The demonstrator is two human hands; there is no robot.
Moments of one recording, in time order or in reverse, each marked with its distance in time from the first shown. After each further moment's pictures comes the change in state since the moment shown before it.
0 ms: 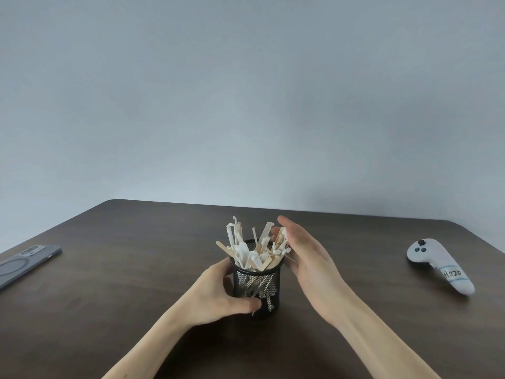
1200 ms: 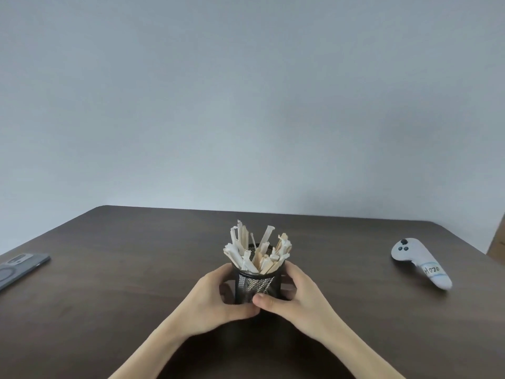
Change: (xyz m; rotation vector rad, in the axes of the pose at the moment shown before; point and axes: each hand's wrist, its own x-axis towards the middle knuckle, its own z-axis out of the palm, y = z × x) left_hand -0.005 -0.001 0.006 -0.040 -0.005 0.074; right_hand -0.029 0.033 -0.015 -0.685 -0.007 -0.048
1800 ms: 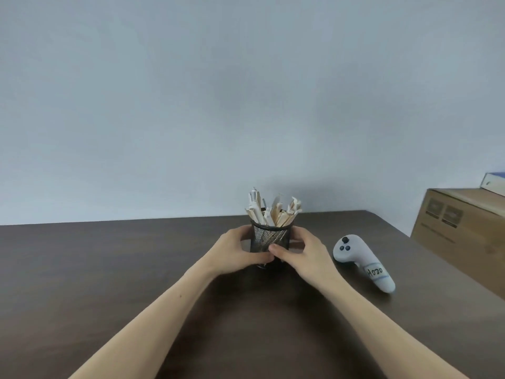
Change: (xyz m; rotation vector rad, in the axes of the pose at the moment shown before) left_hand 0.225 0.018 0.128 0.052 -0.219 0.130; right_hand 0.082 0.092 -0.149 -0.198 0.412 0.192
